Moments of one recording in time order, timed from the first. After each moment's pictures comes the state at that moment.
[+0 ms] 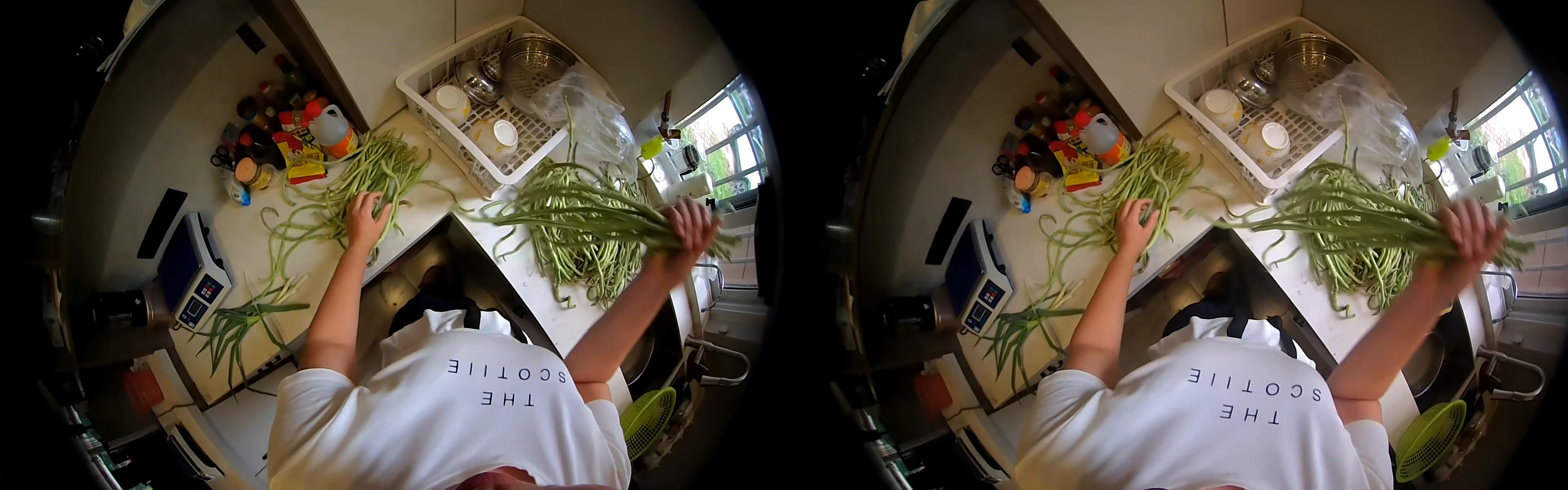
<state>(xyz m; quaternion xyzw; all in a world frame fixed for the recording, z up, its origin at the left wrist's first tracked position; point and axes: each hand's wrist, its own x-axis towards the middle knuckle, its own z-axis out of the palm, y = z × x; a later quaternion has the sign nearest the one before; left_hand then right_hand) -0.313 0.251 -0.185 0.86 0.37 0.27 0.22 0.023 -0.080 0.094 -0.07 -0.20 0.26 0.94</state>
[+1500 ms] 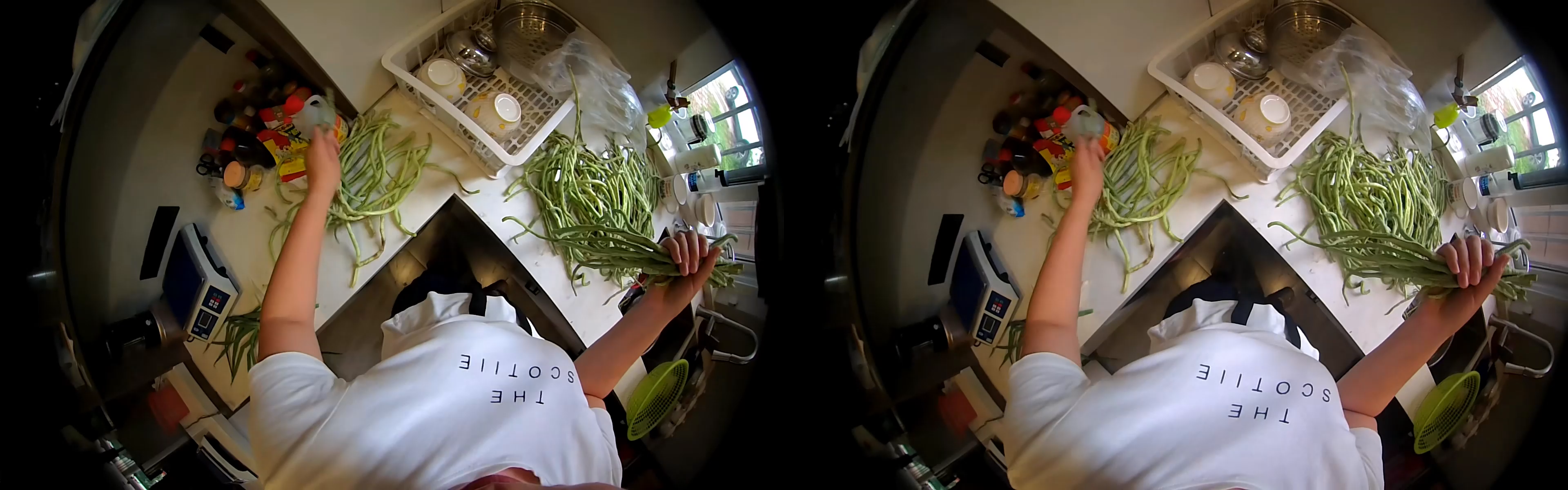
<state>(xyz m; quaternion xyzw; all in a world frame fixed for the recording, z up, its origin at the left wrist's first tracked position) -0.284 0.362 -0.102 0.86 0.41 0.16 0.26 -0.011 -0.120 0.065 -0.19 -0.15 0.22 0.94</state>
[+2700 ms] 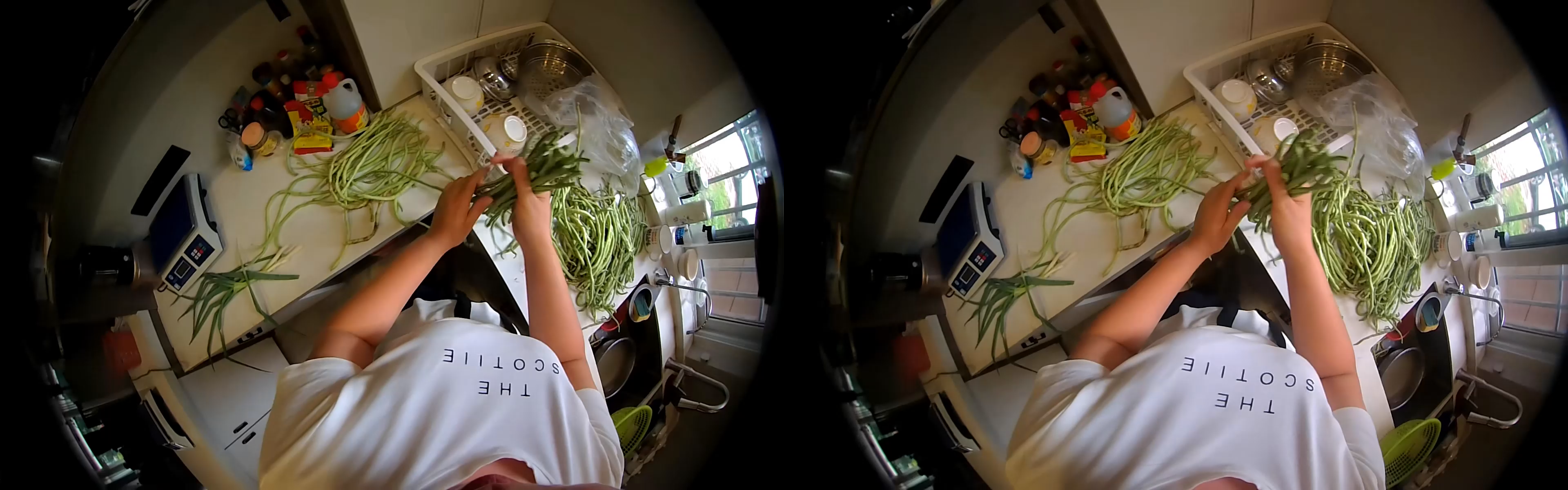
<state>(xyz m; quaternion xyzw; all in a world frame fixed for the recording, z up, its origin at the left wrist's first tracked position) -0.198 0.131 -0.101 0.77 0.18 0.39 0.47 -0.084 0.056 -0.025 -0.55 -0.26 0.31 0.73</state>
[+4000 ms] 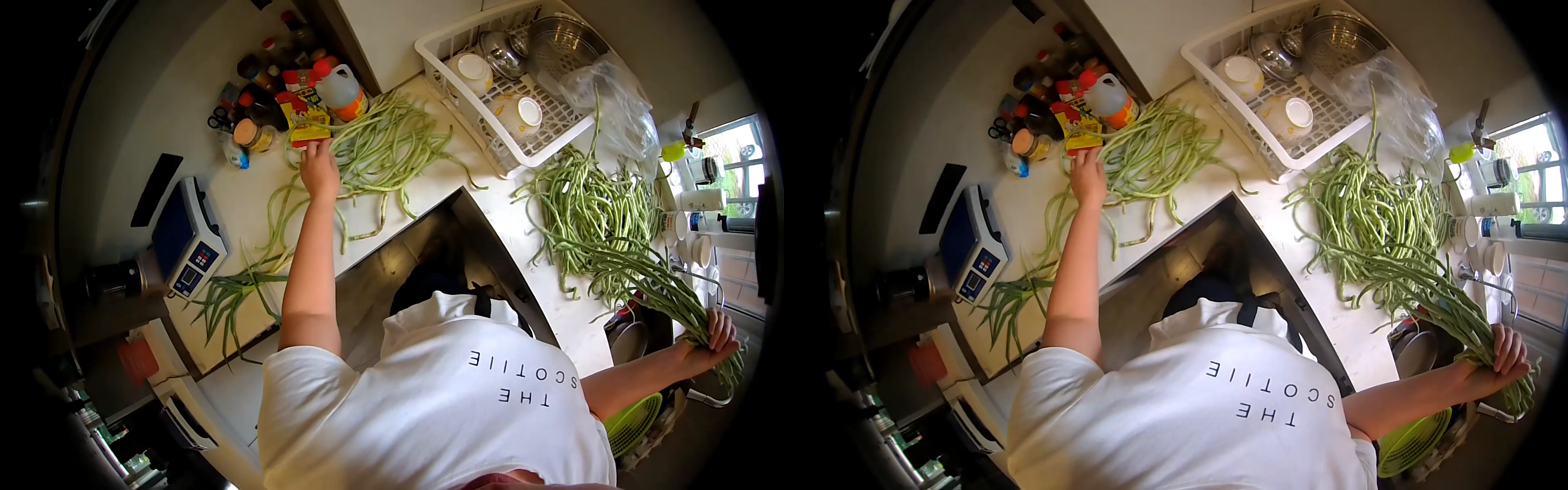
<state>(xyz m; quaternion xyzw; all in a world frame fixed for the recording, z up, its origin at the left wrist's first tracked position) -0.363 0.338 -0.172 0.84 0.50 0.20 0.02 0.027 -0.225 0.107 -0.21 -0.23 0.11 0.94</state>
